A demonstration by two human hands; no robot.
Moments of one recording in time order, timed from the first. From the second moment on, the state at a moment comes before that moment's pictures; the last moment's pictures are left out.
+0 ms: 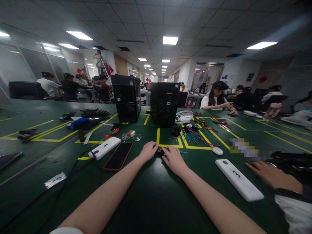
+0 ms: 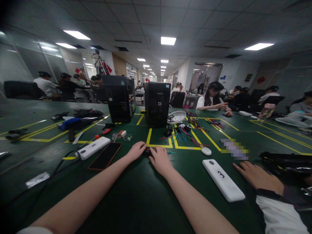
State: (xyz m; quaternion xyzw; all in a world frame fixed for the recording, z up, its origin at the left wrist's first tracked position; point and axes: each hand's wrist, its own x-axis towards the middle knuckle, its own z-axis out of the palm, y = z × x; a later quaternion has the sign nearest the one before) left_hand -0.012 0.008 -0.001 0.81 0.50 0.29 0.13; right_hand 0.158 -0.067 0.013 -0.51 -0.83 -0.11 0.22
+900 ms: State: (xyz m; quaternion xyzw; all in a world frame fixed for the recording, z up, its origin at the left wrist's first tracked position) left_hand -0.009 0.011 0.004 0.79 0.51 0.29 0.16; right_hand 0.135 -0.060 0.014 -0.49 -0.82 -0.12 0.27
